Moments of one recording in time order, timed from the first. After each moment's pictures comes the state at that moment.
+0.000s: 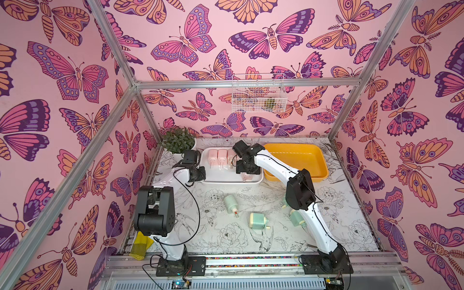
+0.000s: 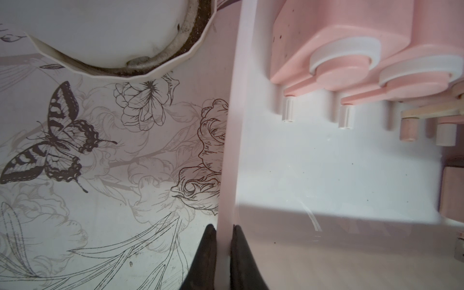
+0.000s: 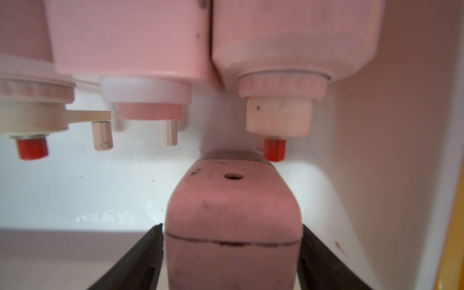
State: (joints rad) left arm -0.09 1.72 1.12 -0.44 0.03 -0.21; right arm 0.76 2.46 2.31 -1.14 0.16 0.70
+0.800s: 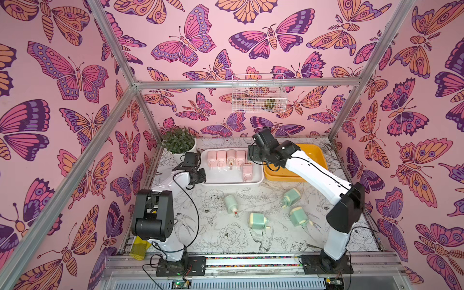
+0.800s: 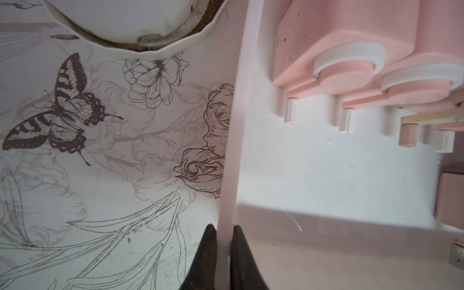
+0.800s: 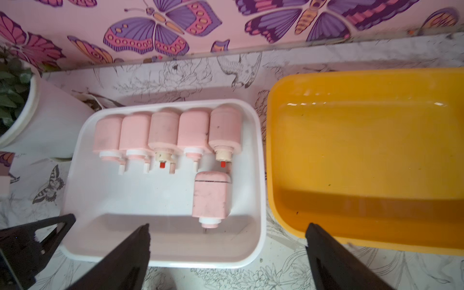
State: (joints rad) left arm -0.10 1.66 1.05 -0.43 -0.02 -0.29; right arm 0.76 1.79 1.77 -0.81 0.39 0.58
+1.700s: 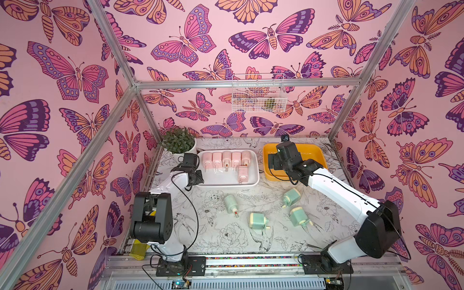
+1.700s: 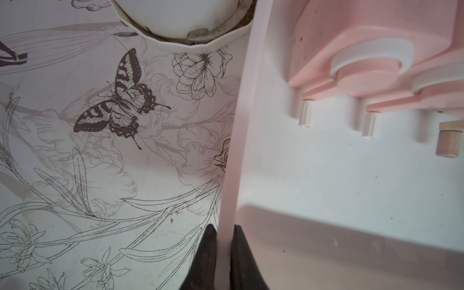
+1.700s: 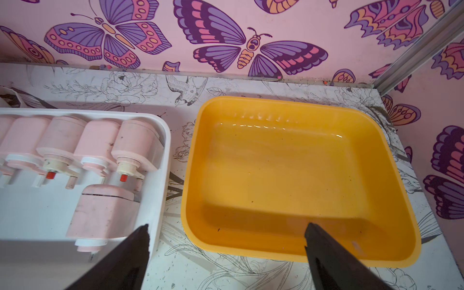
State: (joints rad) left arm -0.09 1.64 1.05 -0.49 -0.13 -0.27; right arm 0.61 1.51 1.28 -0.48 0.43 0.30
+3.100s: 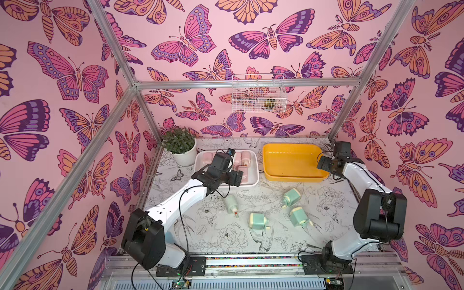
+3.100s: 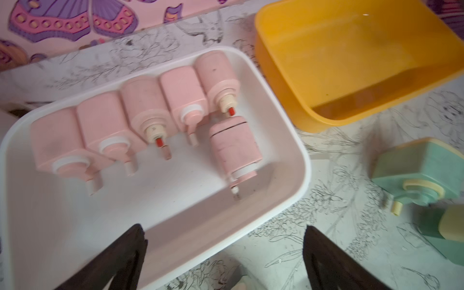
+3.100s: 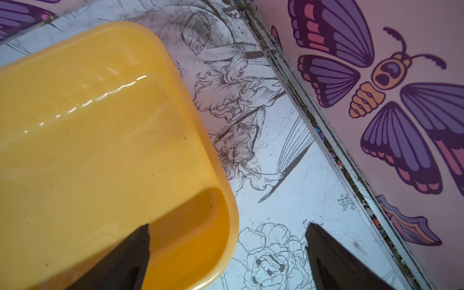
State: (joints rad) left arm -0.60 1.46 1.13 -0.40 -0.02 -0.09; right arm -0.14 1.66 1.21 -0.54 0.16 0.25
